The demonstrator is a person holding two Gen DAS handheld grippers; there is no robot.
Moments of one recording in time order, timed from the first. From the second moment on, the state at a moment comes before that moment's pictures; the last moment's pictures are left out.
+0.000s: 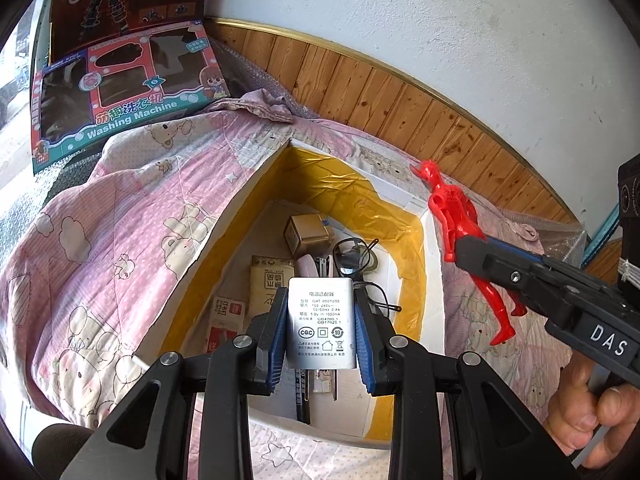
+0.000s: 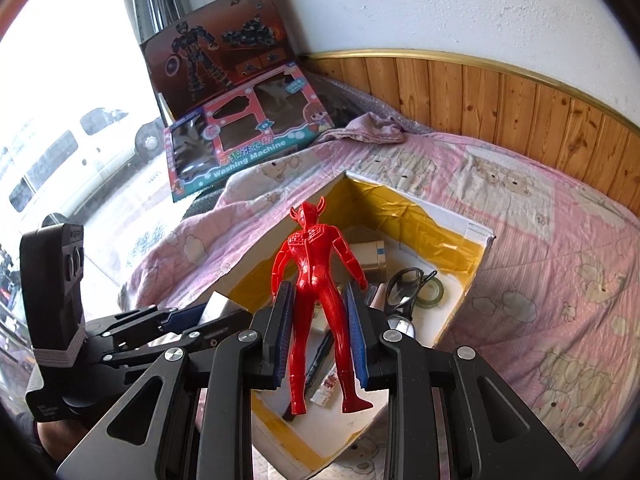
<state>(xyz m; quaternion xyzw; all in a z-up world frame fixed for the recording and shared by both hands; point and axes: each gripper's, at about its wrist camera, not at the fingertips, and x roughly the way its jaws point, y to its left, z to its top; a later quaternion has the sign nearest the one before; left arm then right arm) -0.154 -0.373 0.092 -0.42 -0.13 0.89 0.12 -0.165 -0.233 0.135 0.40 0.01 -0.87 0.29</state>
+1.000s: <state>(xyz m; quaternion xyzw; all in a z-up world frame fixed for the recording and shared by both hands) -0.185 -0.364 0.031 -0.50 -0.12 0.85 0.11 -0.261 -0.299 0.085 0.47 0.03 -0.83 0.30</state>
